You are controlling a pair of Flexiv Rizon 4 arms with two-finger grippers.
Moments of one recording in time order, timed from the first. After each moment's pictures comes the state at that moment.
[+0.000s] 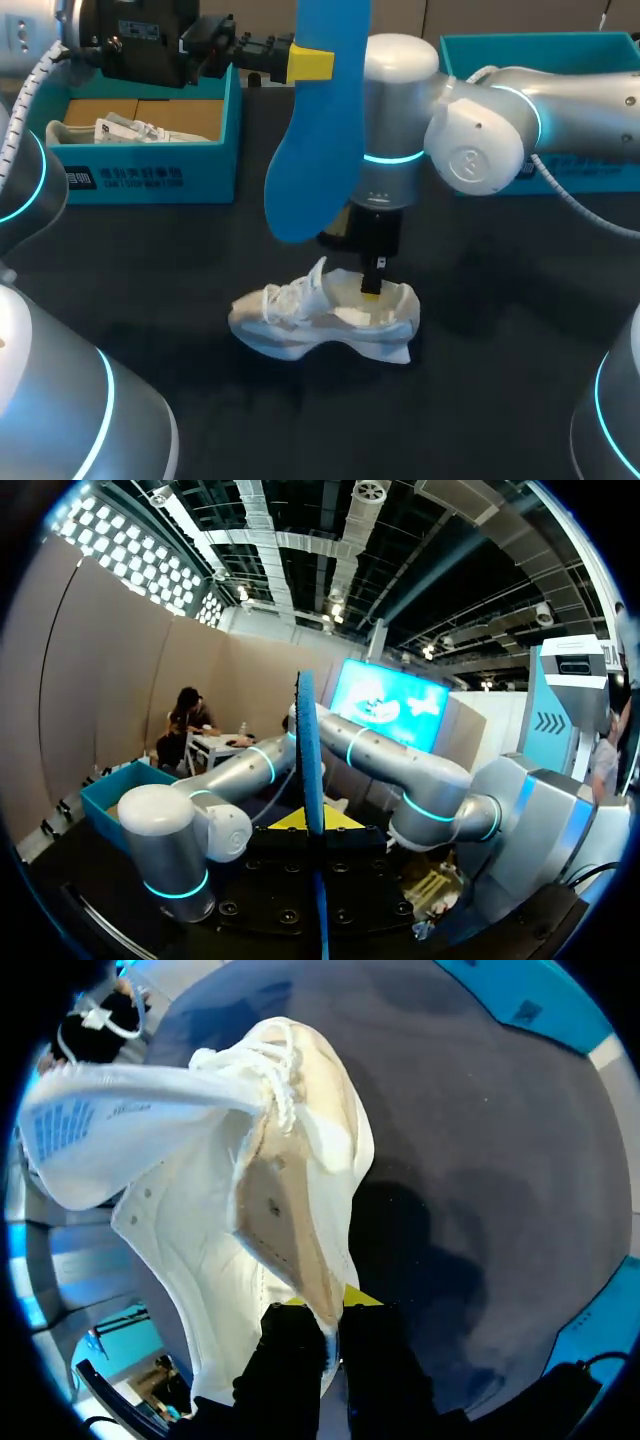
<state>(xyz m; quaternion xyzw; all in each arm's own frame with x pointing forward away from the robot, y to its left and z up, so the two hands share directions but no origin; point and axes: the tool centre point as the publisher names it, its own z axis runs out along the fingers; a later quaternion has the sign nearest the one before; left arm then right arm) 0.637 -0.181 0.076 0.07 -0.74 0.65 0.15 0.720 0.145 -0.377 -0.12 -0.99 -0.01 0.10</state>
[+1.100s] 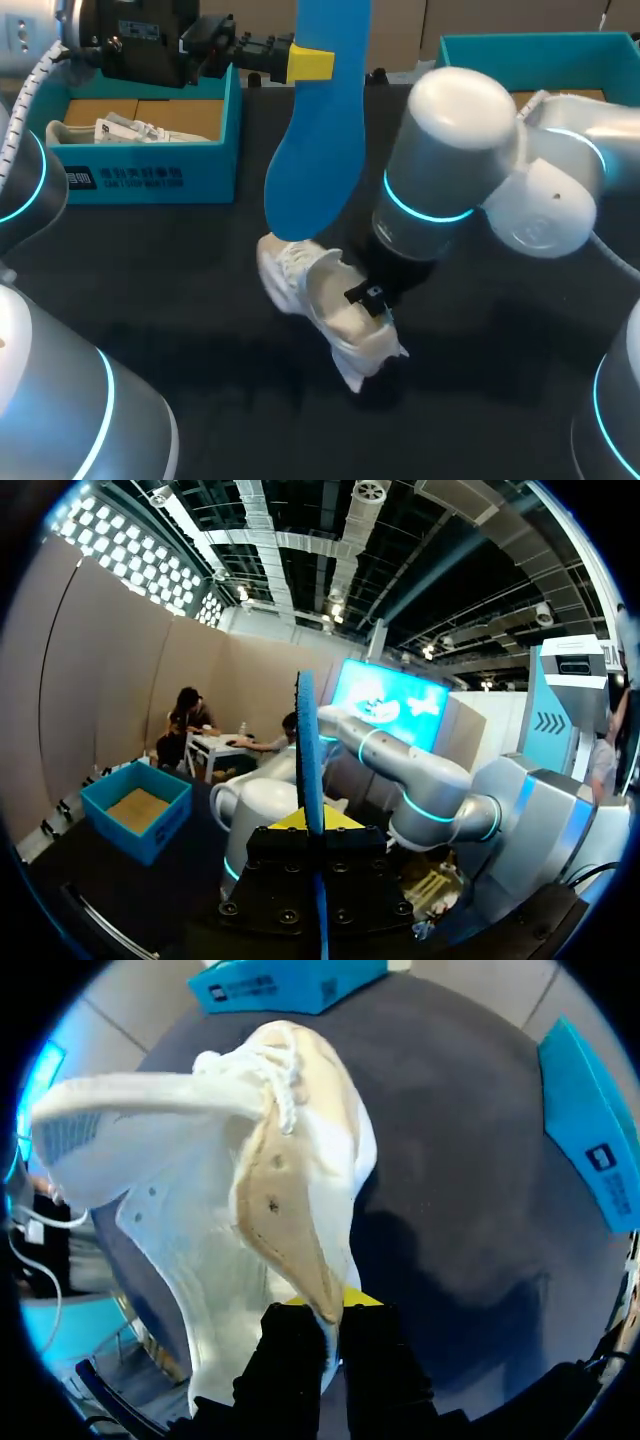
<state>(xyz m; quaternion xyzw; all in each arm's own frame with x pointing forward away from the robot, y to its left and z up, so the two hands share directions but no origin) 0.637 -0.181 0.076 0.07 -0.74 0.65 0.15 0.659 0.150 -0.343 -0.51 -0.86 -0.08 0.03</state>
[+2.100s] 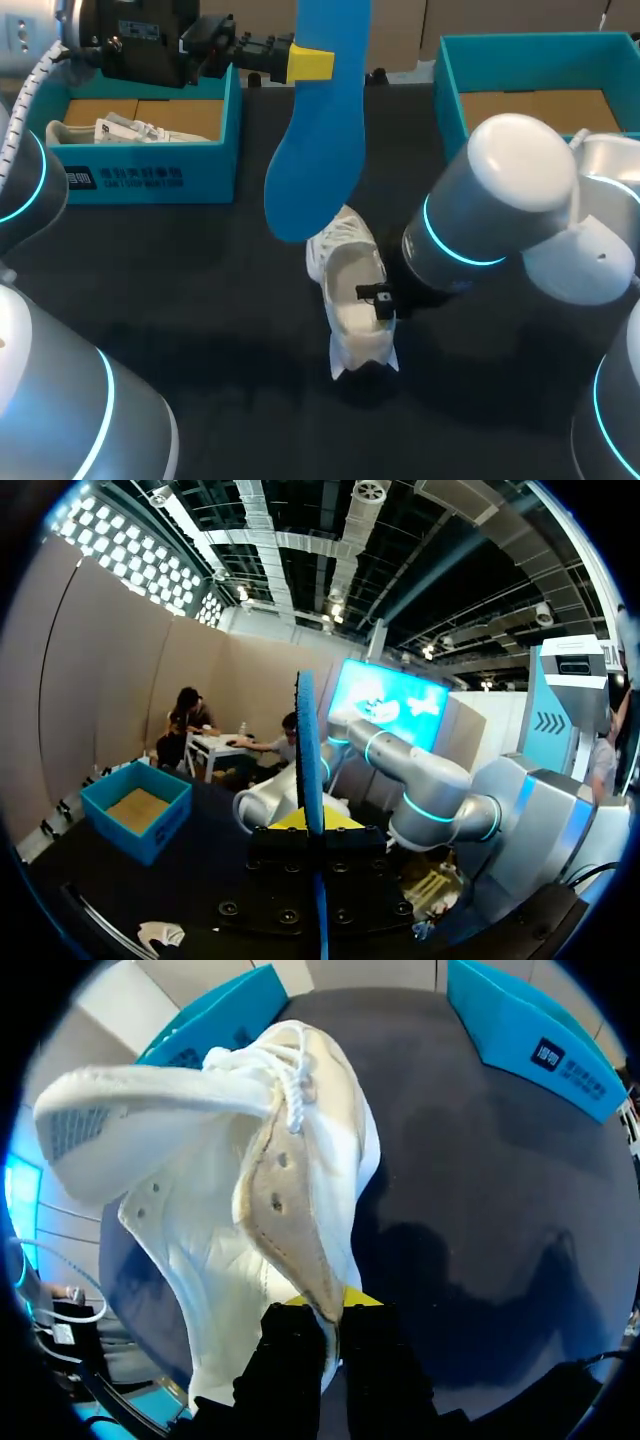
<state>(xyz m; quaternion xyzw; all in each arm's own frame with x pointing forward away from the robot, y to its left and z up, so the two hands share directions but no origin) 0.637 -0.181 0.076 0.07 -0.74 0.65 0.15 0.656 0.143 -0.350 -0.65 -0.74 -0.15 0.02</state>
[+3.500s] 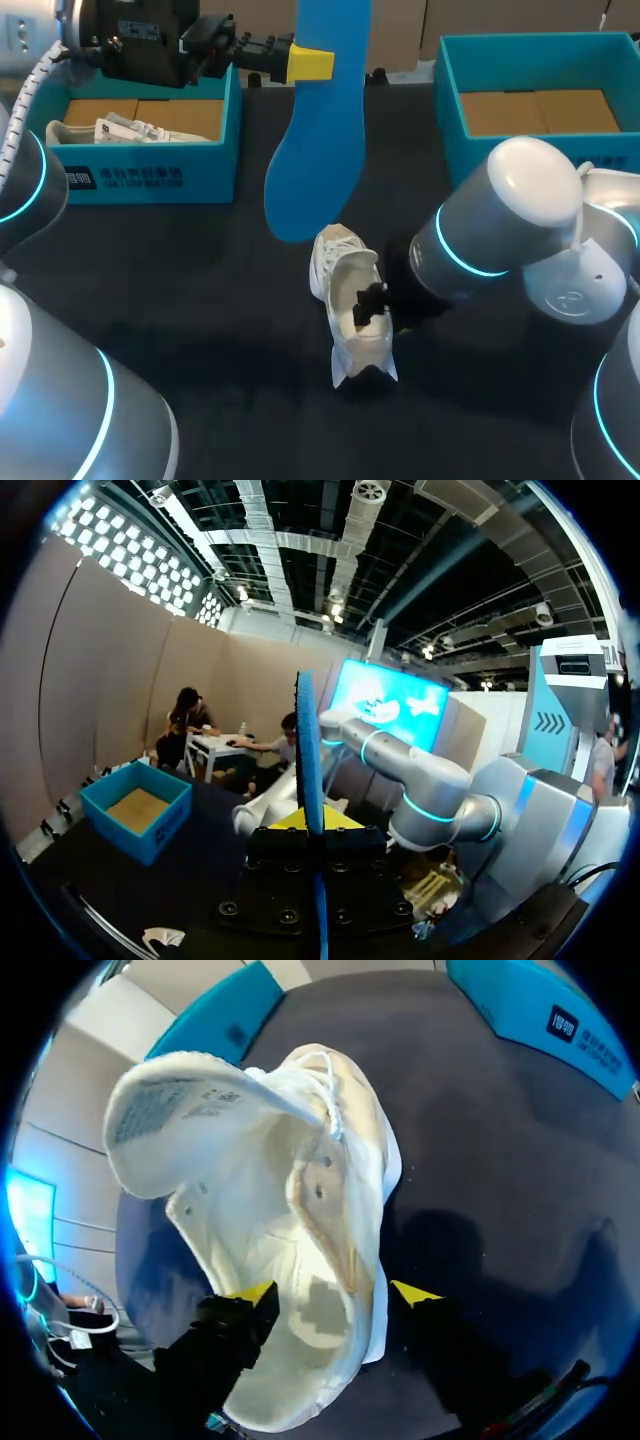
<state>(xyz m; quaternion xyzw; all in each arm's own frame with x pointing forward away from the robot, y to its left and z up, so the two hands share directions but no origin) 0.637 -0.181 0.076 0.07 -0.74 0.65 0.15 0.662 0.155 -0.375 -0.67 -0.72 -0.18 0.07</state>
